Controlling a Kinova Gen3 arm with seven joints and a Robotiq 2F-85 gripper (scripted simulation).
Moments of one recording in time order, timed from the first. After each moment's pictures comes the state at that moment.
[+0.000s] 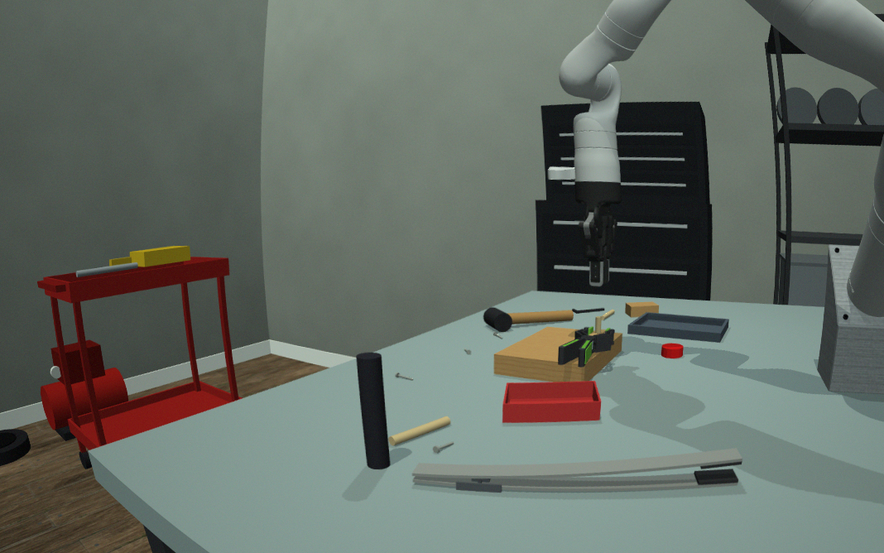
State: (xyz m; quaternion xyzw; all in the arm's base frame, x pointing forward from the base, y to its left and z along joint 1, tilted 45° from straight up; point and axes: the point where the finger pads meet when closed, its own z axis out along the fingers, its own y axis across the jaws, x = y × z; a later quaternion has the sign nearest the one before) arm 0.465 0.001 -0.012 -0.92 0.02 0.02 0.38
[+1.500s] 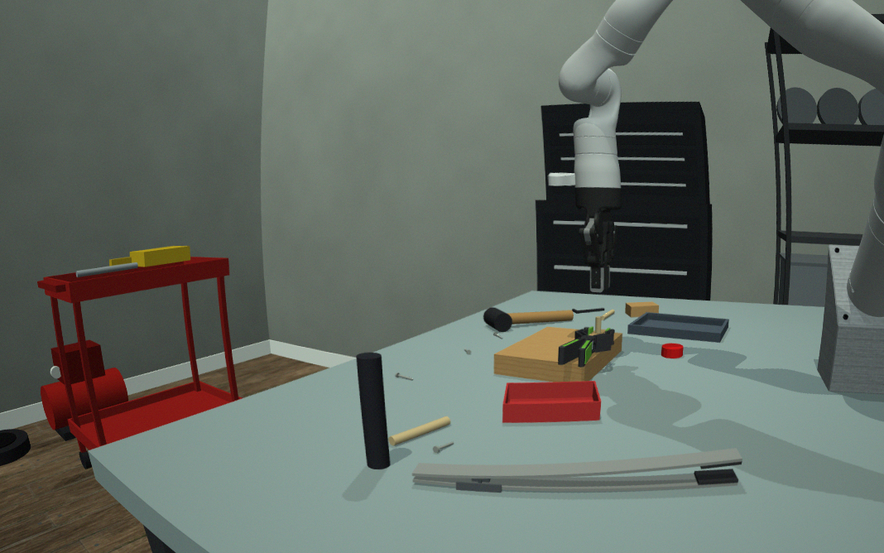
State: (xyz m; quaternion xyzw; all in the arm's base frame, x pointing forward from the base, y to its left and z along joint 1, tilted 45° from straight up) arm 0.463 0.009 -0.017 -0.92 0.01 0.02 0.38
